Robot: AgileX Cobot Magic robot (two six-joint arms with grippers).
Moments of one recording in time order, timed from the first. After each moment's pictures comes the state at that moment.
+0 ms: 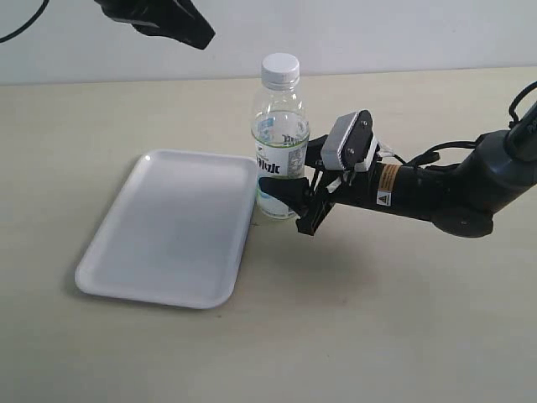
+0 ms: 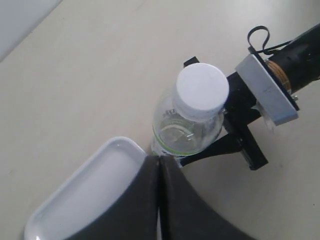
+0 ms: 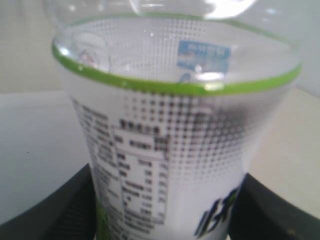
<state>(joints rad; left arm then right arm) -0.43 1.71 -1.56 -0.53 0.93 0.81 0.11 2.28 -0.92 -0.90 -1.17 0.17</state>
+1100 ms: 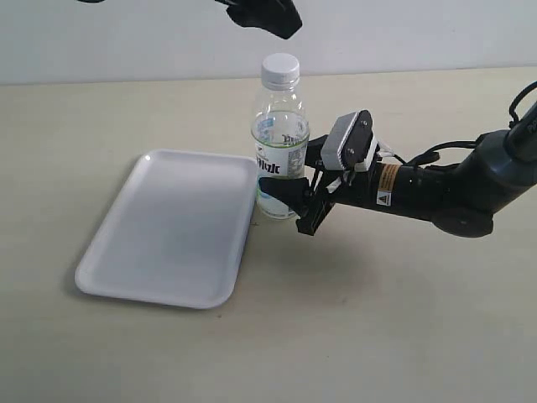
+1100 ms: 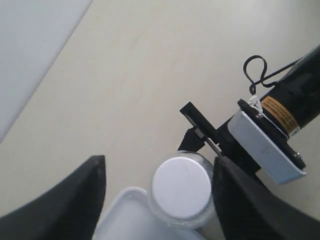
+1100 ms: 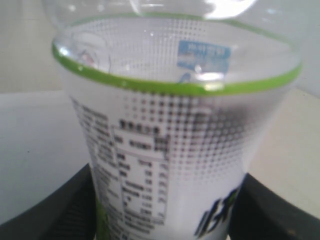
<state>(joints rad) -0.61 1.89 -1.87 -0.32 0.96 0.70 0.11 2.28 -0.92 -0.90 -1.17 0.17</state>
